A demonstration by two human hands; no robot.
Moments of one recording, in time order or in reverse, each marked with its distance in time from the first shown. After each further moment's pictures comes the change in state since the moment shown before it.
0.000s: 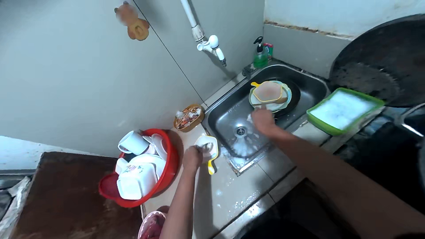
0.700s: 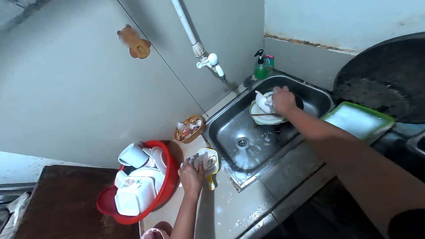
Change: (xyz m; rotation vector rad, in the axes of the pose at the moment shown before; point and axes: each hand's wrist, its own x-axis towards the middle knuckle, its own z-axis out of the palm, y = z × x) left_hand -0.027 0.002 0.017 -0.088 0.536 0.225; right_hand 0.099 0.100 -0.053 0.008 0.260 -0.005
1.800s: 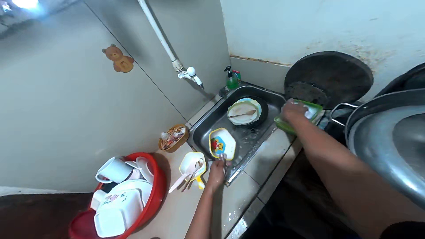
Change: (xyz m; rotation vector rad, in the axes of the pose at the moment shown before) left_hand -0.044 0.082 0.037 -0.800 -0.669 -0.067; right_hand -0.129 0.066 -0.037 0.102 -0.045 0.630
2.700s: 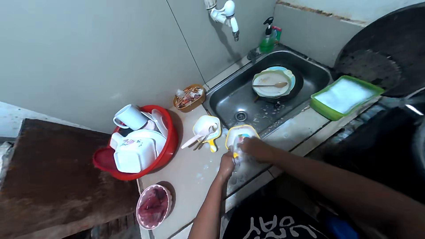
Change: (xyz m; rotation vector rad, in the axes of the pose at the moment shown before) left_hand -0.053 -0.078 0.015 -0.371 0.049 -0.343; right_hand -0.218 -0.084 0.107 -0.183 -0.628 -1.274
